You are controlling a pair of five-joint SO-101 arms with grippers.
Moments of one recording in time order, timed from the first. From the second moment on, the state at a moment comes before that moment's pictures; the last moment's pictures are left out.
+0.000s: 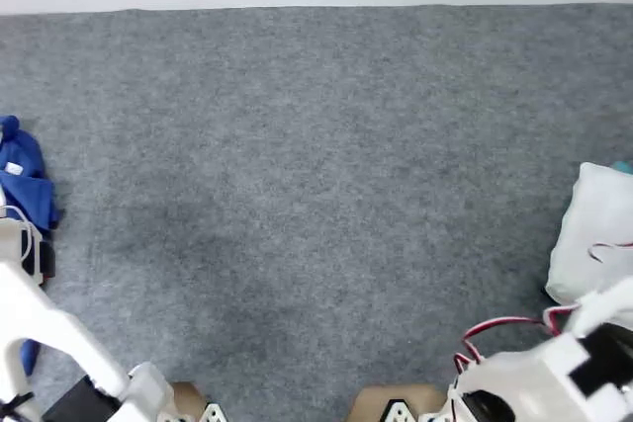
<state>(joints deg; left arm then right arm) -49.6 -19.7 13.6 99.2 -30.4 55.7 7.8 -9.1 85.3 54.2</state>
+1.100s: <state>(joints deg) -49.6 -19.7 13.8 99.2 -30.4 39.9 15.2 -16.4 96.0 44.4</state>
